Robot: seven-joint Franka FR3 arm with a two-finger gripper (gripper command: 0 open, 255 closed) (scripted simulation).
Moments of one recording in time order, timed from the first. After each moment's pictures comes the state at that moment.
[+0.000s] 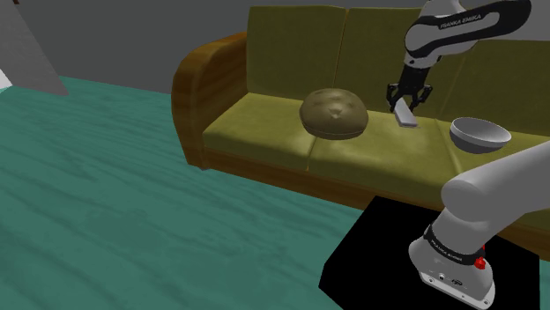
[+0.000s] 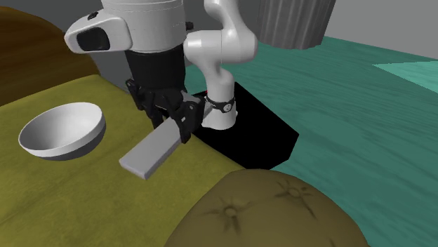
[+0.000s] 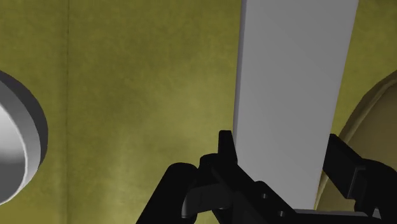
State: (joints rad) arm -0.49 -0.48 -0.21 -2.39 -0.13 1.93 0.37
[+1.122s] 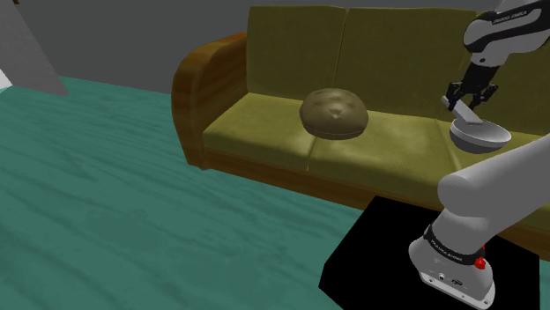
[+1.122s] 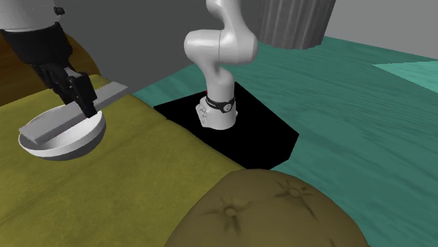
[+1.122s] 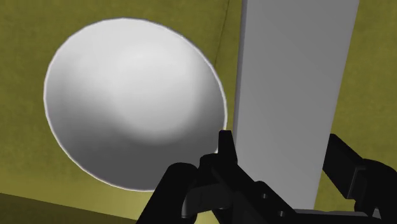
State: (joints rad) arm -0.64 -0.41 -0.54 -2.28 -0.23 1.93 -0.06
